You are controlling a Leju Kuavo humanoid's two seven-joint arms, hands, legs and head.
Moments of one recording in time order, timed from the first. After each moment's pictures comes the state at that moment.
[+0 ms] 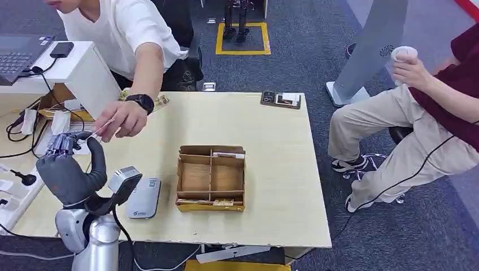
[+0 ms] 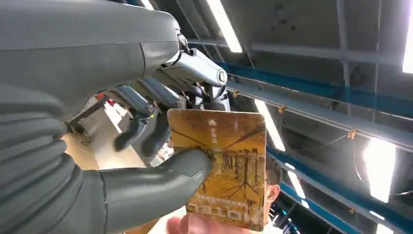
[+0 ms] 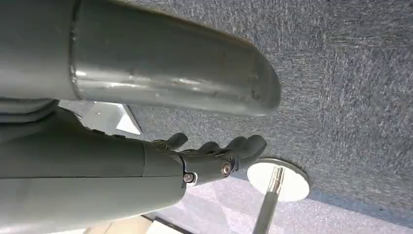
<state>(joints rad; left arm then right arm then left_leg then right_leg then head) -0.16 -0.30 0.18 -1.64 -1.11 0.70 -0.51 -0.12 0.25 -1.23 -0.37 1.52 -0.69 -0.13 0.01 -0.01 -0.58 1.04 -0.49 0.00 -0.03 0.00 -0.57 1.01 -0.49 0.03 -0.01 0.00</state>
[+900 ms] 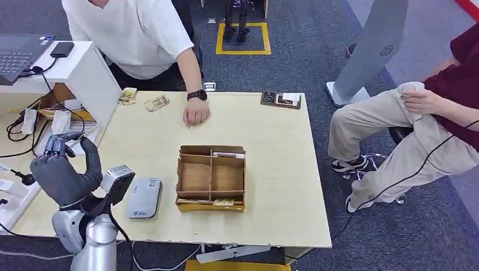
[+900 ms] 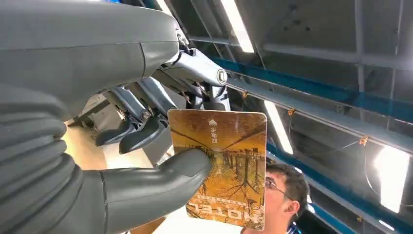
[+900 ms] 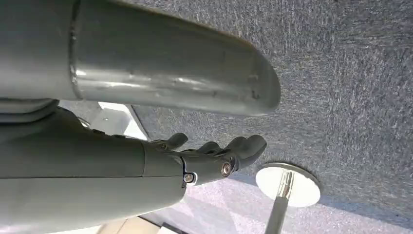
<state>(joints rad) -0.16 -0.30 0.19 -1.65 -1.07 0.70 -0.50 -0.11 0.25 -1.22 -0.36 1.47 -0.69 -0.13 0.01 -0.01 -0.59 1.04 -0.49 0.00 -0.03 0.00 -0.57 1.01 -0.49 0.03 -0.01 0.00</state>
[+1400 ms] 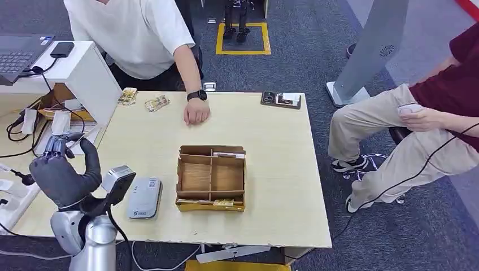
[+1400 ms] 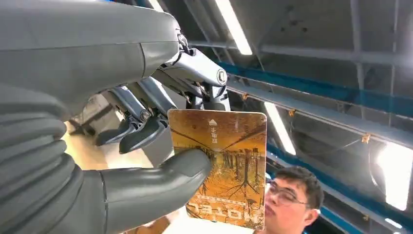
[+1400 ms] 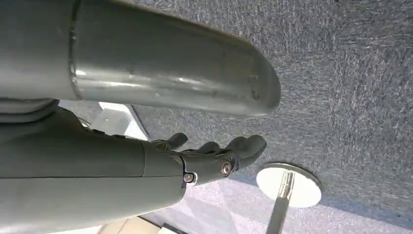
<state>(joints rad) -0.15 -0.30 0.20 -1.65 -1.12 0.70 -0.48 -0.11 0.25 -1.22 -0.36 1.46 -0.69 -0.13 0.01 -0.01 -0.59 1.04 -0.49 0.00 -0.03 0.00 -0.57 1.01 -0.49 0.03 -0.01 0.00</state>
